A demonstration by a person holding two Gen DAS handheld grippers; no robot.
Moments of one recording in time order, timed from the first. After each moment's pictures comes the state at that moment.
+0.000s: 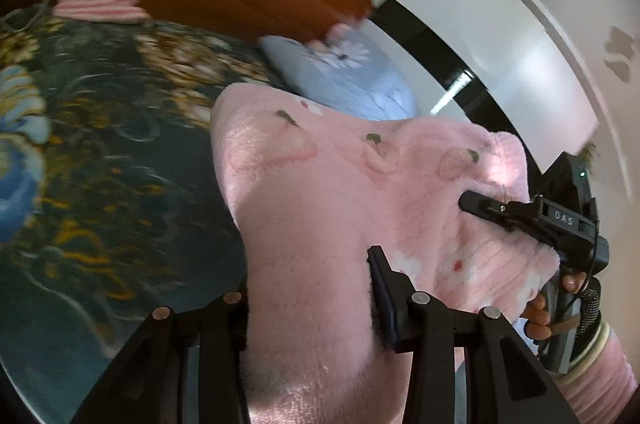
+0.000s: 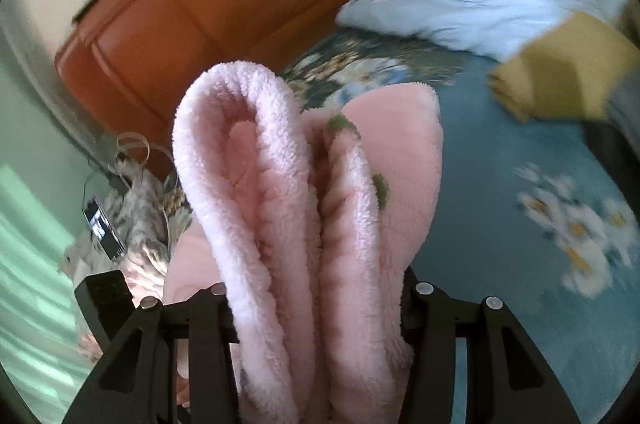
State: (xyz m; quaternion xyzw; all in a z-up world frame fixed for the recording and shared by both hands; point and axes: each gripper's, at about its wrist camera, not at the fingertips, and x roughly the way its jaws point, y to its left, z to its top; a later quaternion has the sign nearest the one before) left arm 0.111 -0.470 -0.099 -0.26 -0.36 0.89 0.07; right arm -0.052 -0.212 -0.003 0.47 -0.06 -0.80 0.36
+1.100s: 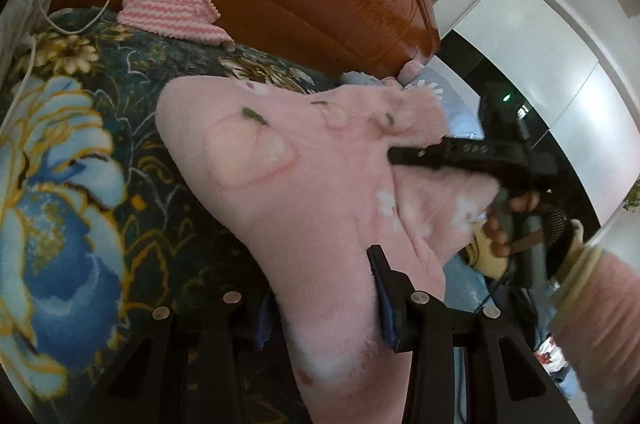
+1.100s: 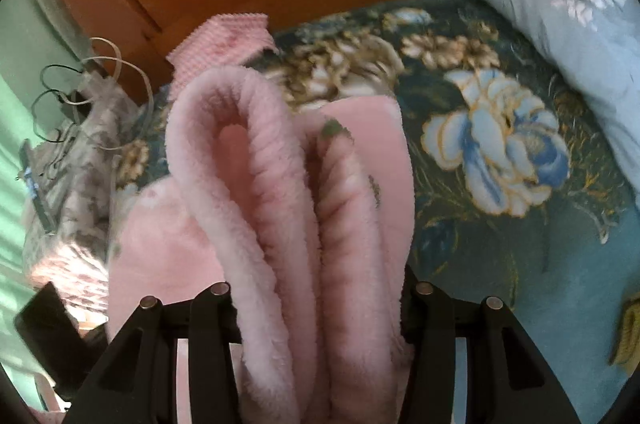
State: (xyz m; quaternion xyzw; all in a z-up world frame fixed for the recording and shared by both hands) left arm 0.078 -0.552 -0.140 -0.24 -0.36 0.90 -0.04; right arm -0.190 -0.441 -0.072 0.50 0.14 -0.72 0.45
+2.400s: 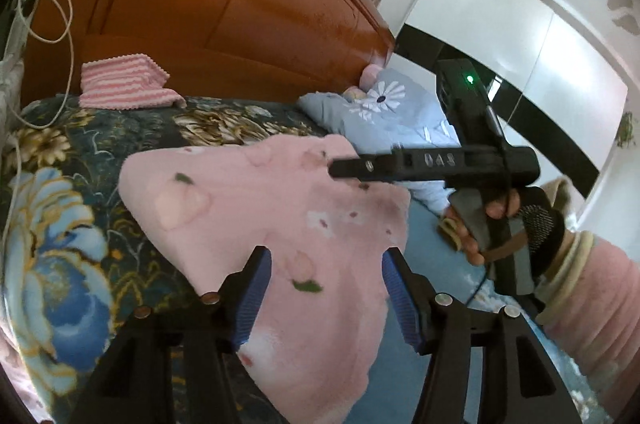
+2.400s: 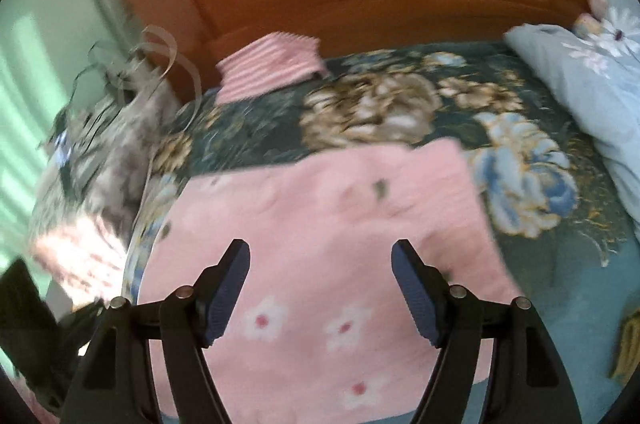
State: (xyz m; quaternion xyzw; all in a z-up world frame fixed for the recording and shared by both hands) left arm 0.086 -0.505 -0.099 -0.22 -0.24 0.94 -0.03; right arm -0.132 -0.434 -0.048 0.42 0.16 -0.73 0.51
